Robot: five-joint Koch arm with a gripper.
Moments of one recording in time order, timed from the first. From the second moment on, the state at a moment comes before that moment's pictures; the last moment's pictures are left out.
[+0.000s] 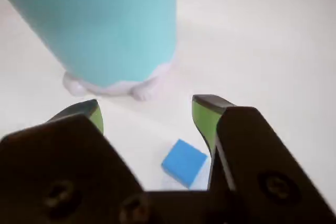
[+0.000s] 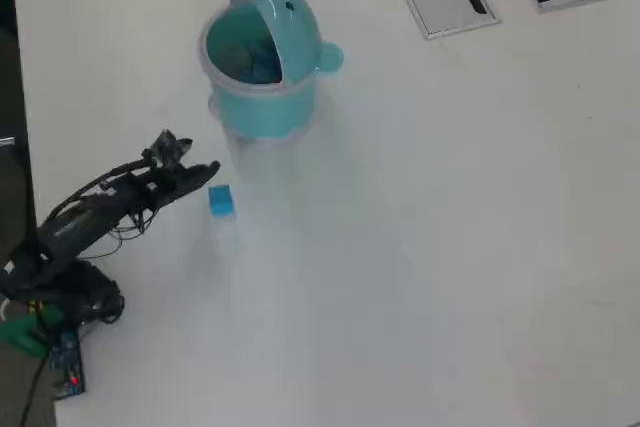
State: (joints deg) arm -30.1 115.6 124.2 19.2 -85.8
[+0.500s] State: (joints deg) arm -32.3 112.3 125.5 25.8 -91.2
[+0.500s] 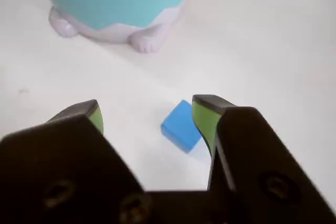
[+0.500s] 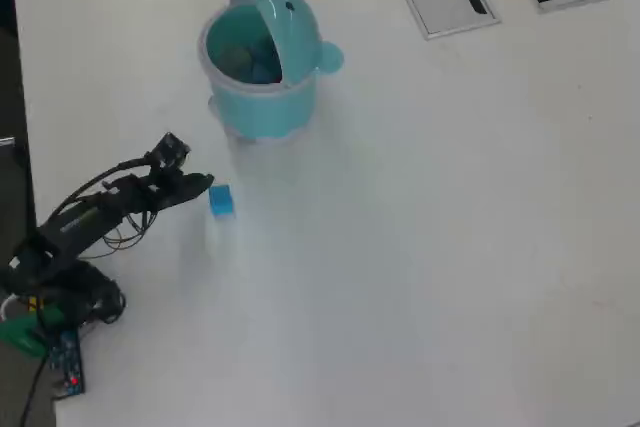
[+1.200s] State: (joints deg) arm -30.5 102.1 124.4 25.8 -124.5
